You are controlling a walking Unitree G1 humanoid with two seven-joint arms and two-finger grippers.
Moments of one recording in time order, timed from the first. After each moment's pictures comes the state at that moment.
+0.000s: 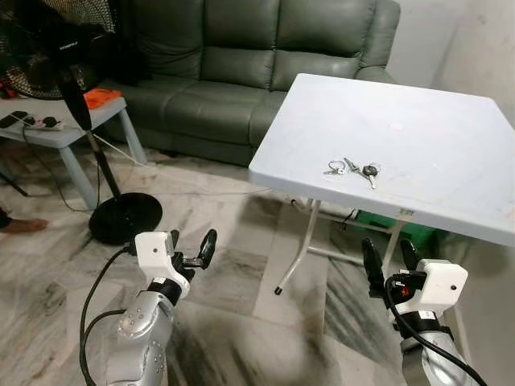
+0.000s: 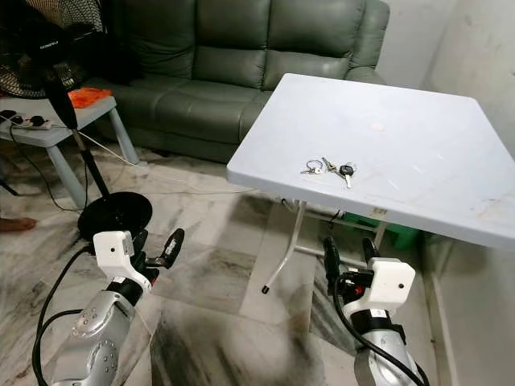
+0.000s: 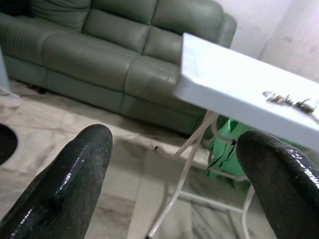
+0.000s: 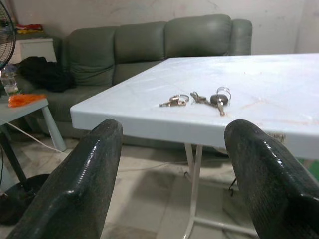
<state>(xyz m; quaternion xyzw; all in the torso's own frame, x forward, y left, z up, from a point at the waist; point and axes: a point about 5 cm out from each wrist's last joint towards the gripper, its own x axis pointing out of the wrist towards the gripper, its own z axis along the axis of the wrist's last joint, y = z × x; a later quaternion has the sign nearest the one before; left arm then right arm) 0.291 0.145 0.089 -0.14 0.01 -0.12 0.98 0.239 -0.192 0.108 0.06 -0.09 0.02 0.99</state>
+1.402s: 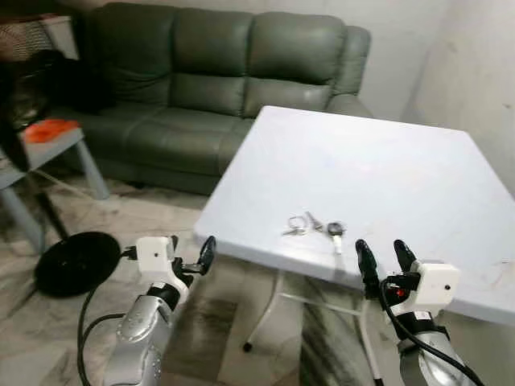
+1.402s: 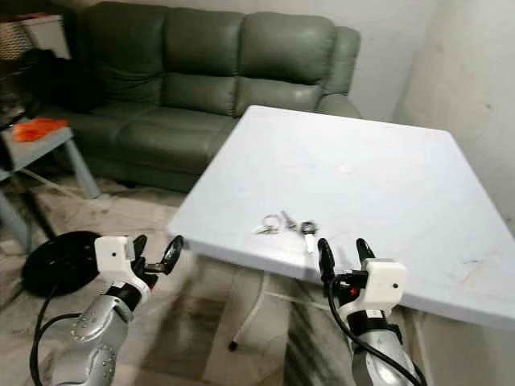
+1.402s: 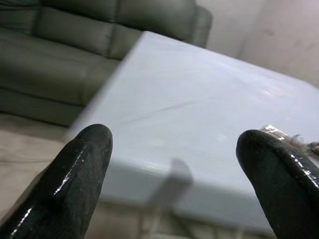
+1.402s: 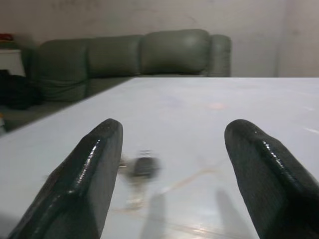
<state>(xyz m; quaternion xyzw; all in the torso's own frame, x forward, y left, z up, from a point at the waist) 0.288 0.138 0.080 -0.13 0.03 -0.12 0.98 0.236 -0.193 0.105 0.05 -0.08 0.02 1.00</state>
